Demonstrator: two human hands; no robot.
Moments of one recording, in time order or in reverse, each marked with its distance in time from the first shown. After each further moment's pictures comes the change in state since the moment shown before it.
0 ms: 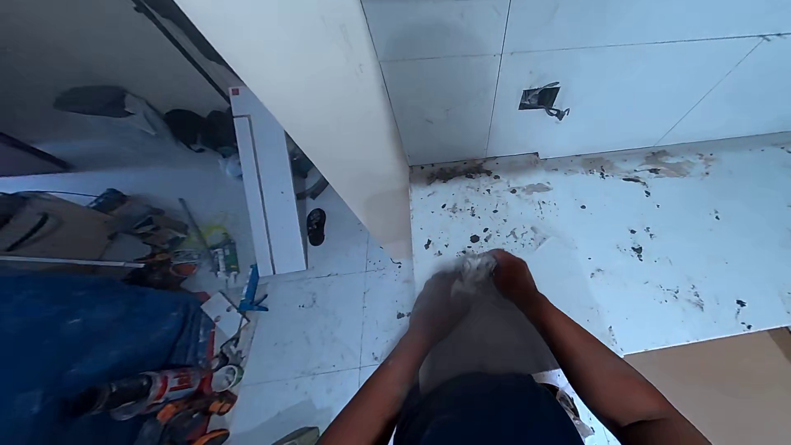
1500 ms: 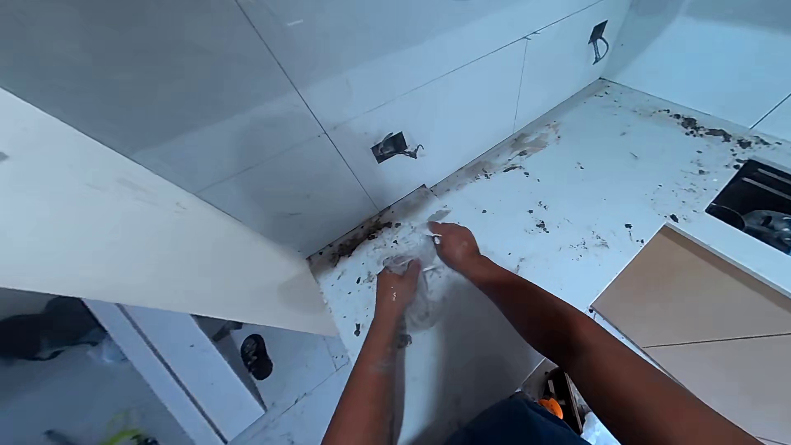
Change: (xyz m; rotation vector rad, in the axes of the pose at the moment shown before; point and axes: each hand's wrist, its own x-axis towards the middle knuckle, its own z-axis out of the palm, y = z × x) left_hand 0.131 0.114 -0.039 -0.268 0.188 0.158; right_hand 0.057 0.063 -0.073 -0.036 0.580 0.007
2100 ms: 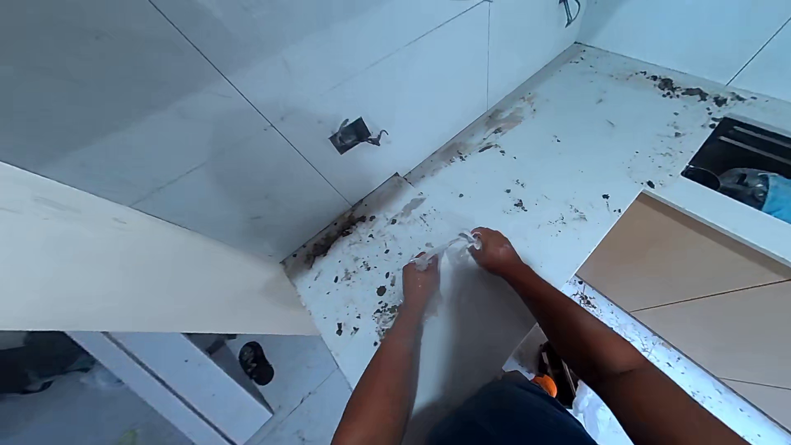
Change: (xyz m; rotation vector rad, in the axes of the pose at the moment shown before) left_hand -0.003 -0.007 0.097 0.023 -0.125 0.077; right_hand -0.087 0.081 -0.050 0.180 -0.195 0.401
